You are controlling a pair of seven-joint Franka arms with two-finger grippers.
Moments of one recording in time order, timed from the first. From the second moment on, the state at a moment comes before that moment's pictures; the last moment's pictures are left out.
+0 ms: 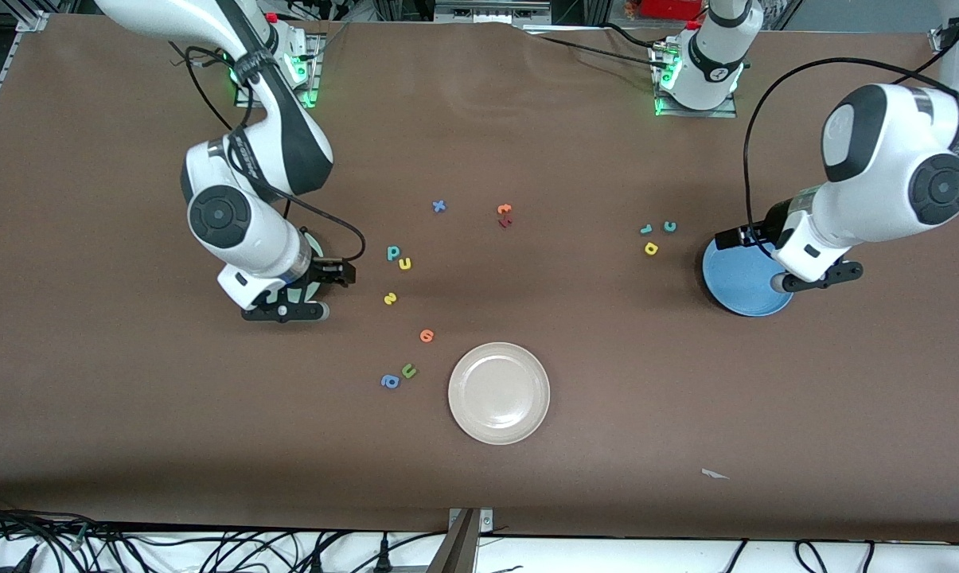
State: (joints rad) left arm -0.07 0.14 -0.02 -1.98 -0.12 1.84 -0.27; right arm 0.34 0.45 0.06 -1.72 0.02 2.09 0.36
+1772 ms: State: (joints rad) left arm -0.07 0.21 -0.15 -2.52 -0.12 2.43 -0.26; right arm 0.46 0.69 0.06 -1.76 0.02 2.43 0.44
